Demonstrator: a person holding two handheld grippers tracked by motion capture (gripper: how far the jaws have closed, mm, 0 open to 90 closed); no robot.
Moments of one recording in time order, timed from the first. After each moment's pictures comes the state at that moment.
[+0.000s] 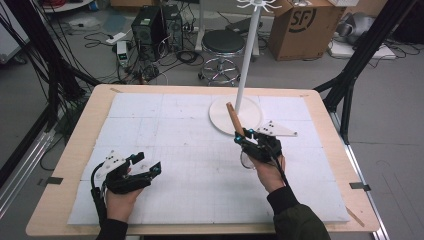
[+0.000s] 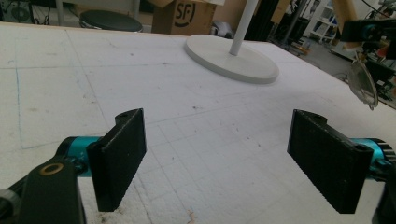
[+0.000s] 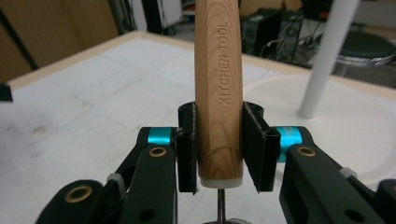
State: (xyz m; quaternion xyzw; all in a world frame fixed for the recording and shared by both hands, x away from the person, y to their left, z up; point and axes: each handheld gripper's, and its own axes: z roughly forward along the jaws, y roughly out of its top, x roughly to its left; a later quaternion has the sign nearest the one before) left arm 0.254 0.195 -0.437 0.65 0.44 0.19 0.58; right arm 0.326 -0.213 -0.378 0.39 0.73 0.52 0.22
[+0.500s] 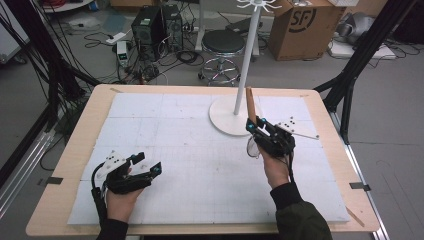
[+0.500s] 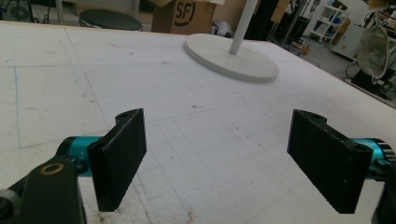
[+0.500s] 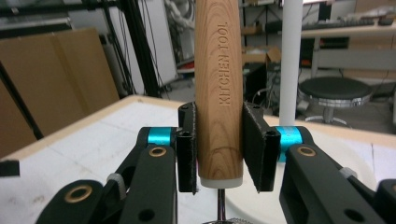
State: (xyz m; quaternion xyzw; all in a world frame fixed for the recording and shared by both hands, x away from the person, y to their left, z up) left arm 0.255 0.195 -0.438 0.65 0.44 0.19 0.58; right arm 0.325 -0.238 -0.361 0.39 0.64 0.61 0.25
